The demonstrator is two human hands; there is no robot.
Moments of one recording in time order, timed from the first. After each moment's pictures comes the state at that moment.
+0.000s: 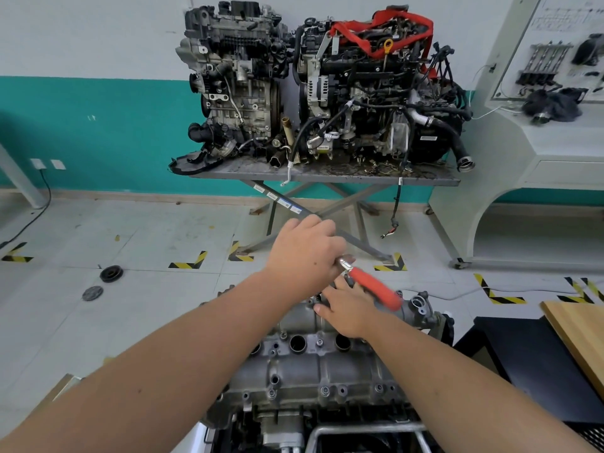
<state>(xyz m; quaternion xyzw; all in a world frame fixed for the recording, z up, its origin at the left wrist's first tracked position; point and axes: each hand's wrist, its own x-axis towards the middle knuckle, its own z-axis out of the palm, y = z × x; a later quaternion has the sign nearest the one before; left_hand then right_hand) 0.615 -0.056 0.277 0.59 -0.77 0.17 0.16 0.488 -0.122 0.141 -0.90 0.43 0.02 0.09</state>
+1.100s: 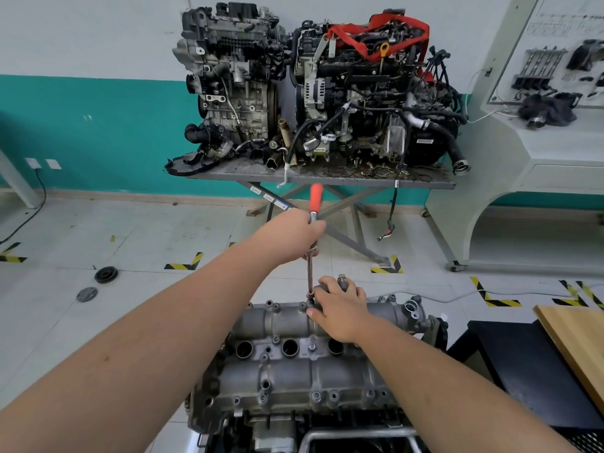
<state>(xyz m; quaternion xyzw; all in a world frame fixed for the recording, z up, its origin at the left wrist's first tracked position) 0.629 -0.085 0.314 0.73 -0.58 -0.27 0.25 0.487 -0.129 0.135 -0.90 0.43 0.05 0.11</state>
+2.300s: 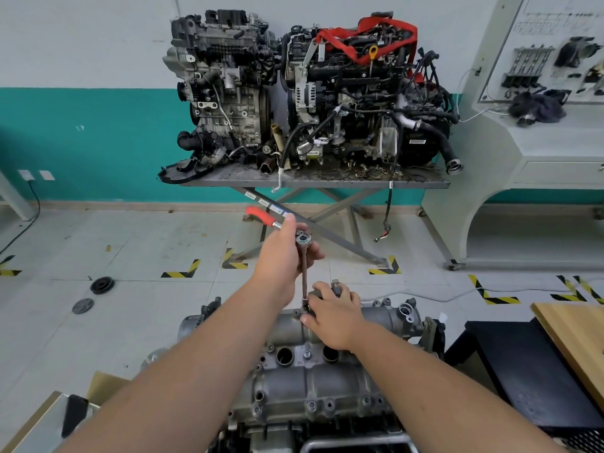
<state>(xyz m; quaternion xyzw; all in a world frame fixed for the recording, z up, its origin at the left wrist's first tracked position) 0.607 -0.084 0.268 0.53 -0.23 -0.51 0.64 0.486 -0.125 0.135 -0.90 0.43 0.04 0.10</state>
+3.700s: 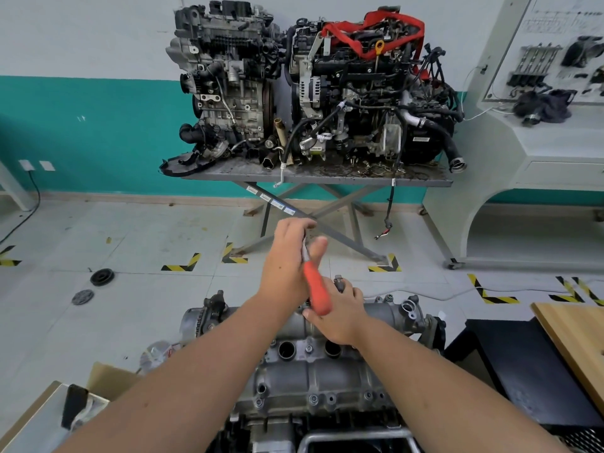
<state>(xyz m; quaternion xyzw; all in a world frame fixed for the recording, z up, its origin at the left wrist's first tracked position) 0.607 -0.063 0.241 0.59 -0.59 -0.10 0.54 0.486 -0.126 0.133 -0.89 0.43 0.03 0.13</state>
